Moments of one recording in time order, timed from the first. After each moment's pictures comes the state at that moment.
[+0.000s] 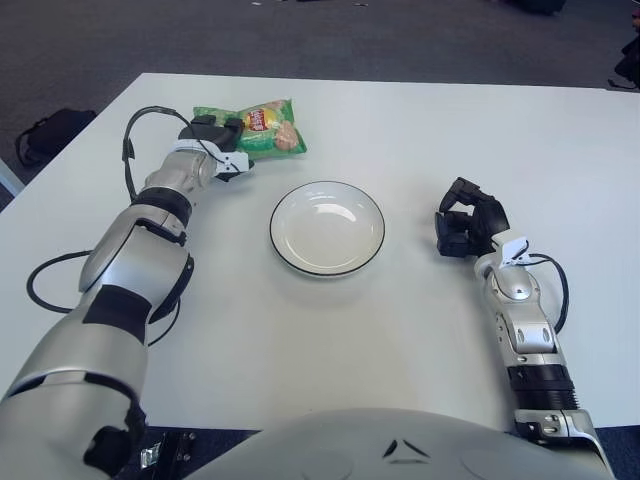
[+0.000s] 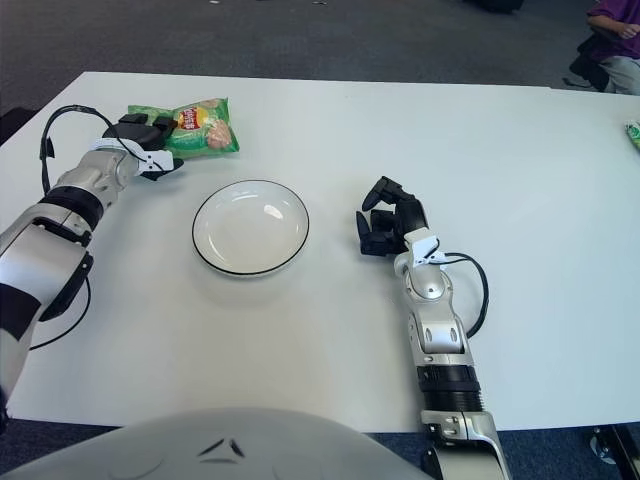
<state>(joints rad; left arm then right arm) -1.04 0.47 -0.53 1.30 0.85 -0.19 0.03 -0.03 -0.17 -0.02 -0.02 -0.02 0.00 -0.01</state>
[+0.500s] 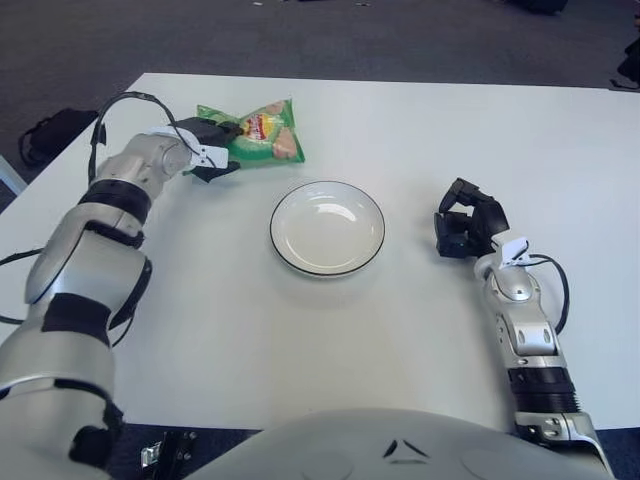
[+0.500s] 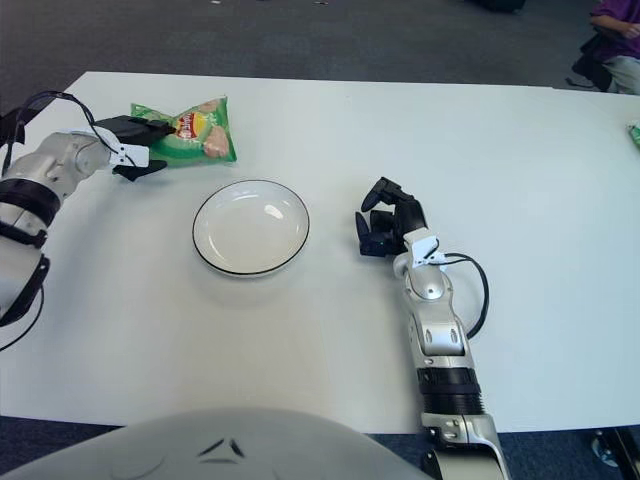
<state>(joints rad) -0.95 0.70 -0.52 0.97 0.75 -0.43 -0.30 -0.02 -0.17 -0.02 -0.06 -0.02 0.02 -0.01</state>
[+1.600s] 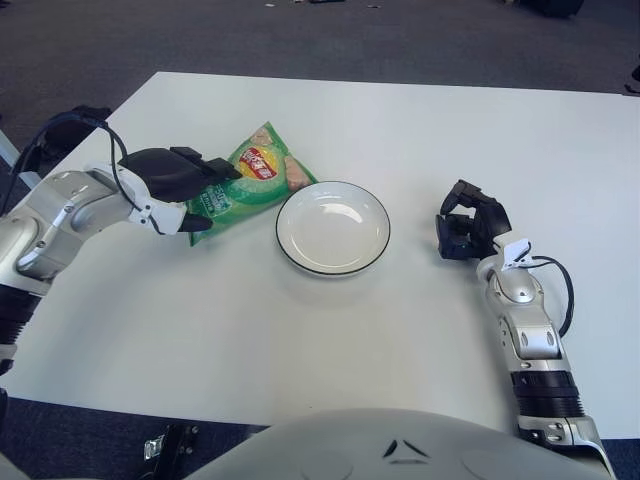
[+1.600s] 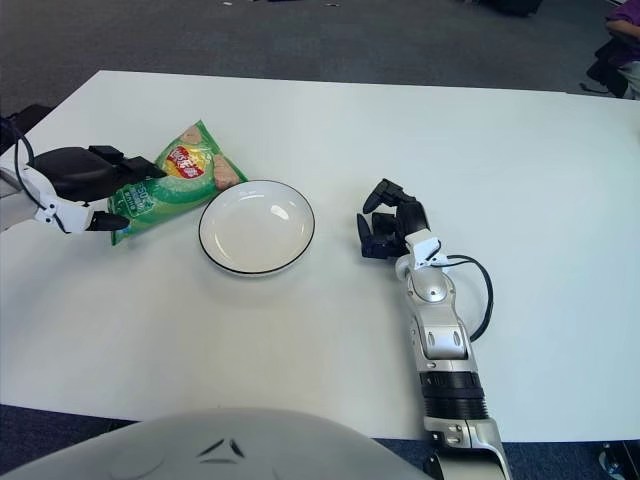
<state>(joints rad) -0.31 1.07 -0.17 -0.02 0.58 -0.37 -0.55 -0.02 -0.18 -0.02 -0.07 -0.03 0.04 0.00</state>
